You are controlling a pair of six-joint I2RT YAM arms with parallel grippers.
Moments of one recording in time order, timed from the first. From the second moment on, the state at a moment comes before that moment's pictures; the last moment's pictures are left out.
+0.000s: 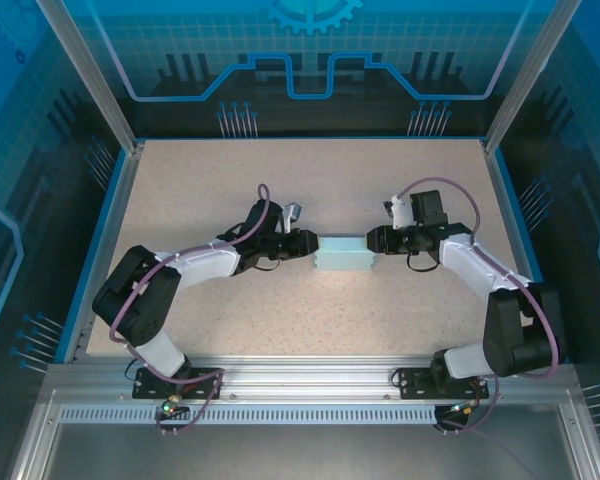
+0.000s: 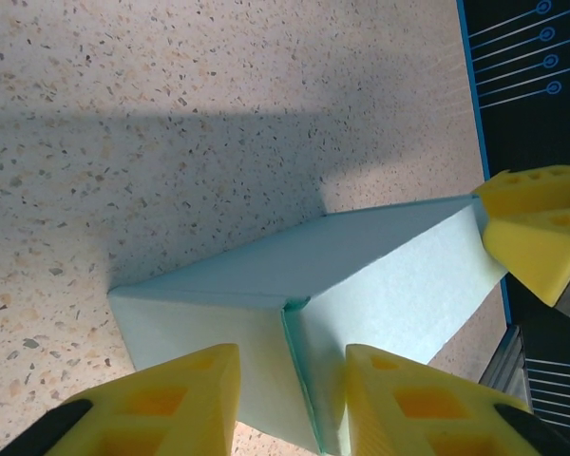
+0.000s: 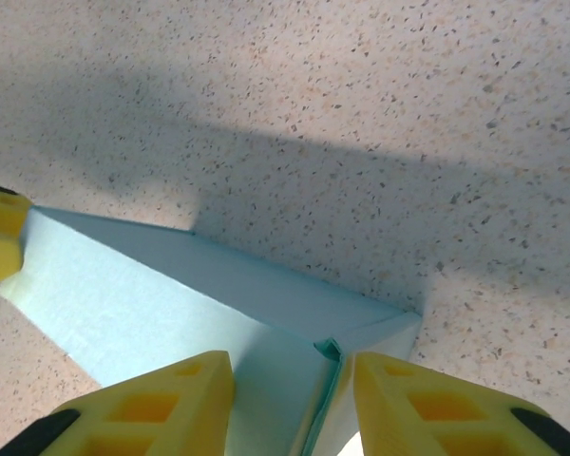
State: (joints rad) left arm -0.55 1.66 0.88 0.11 0.43 -0.77; right arm 0.17 1.41 0.85 -0.42 -0.49 0.17
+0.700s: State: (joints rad) left arm -0.56 1.65 0.86 0.15 0.39 -0.77; right arm 0.14 1.37 0.80 -0.39 -0.60 0.25
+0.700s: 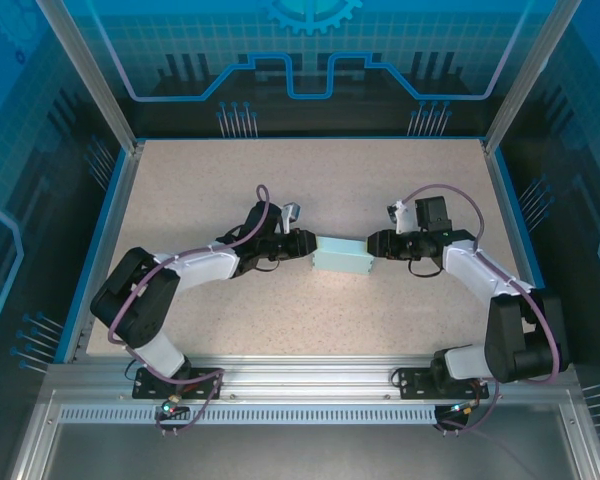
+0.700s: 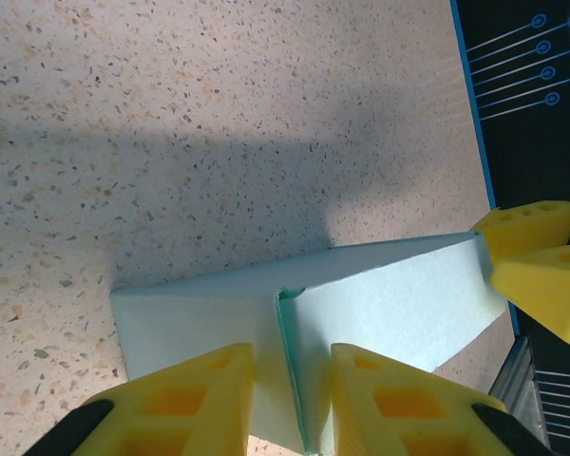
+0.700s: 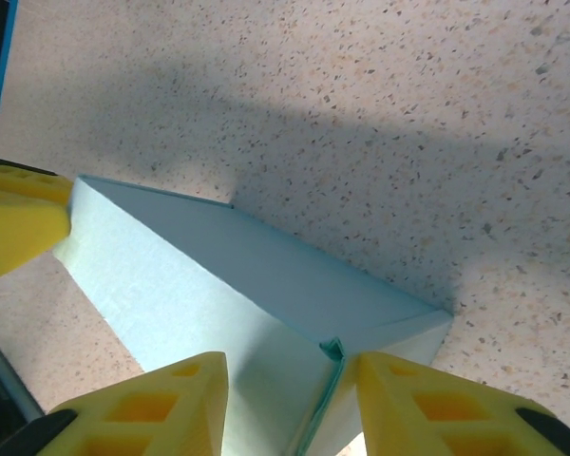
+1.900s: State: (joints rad) left arm -0.38 1.83 1.24 -0.19 0.35 -0.63; right arm 0.19 1.82 1.26 -0.25 -0.62 0.32
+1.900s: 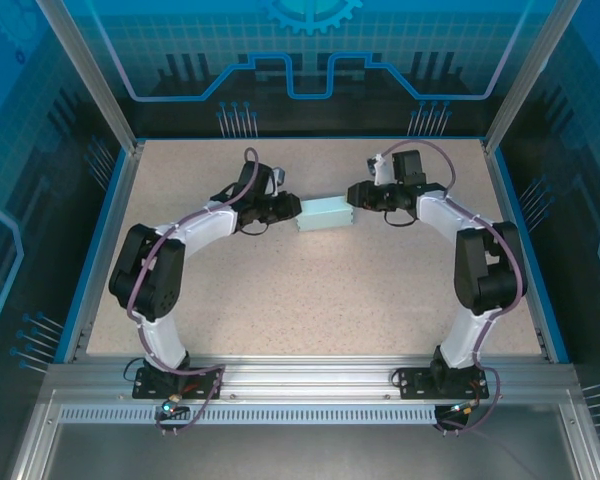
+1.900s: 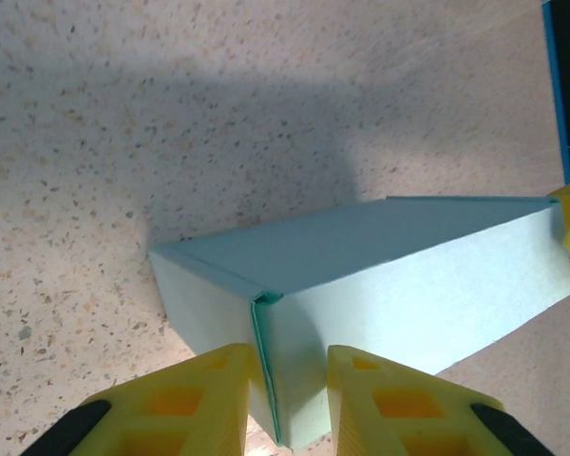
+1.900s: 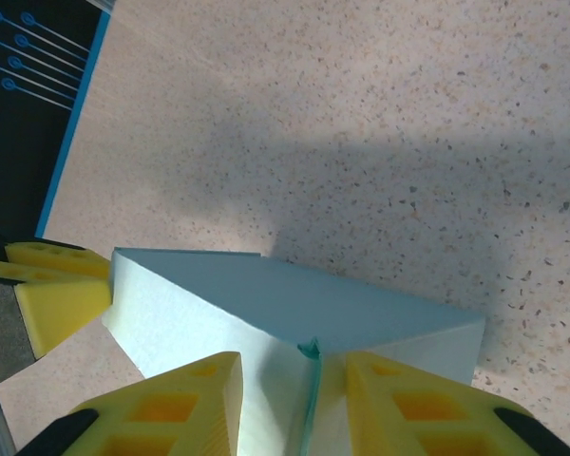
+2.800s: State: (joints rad) left arm -0.46 1.72 0.88 -0.03 0.36 -0.64; right arm 0.29 1.64 0.90 -0.22 -0.52 0.34
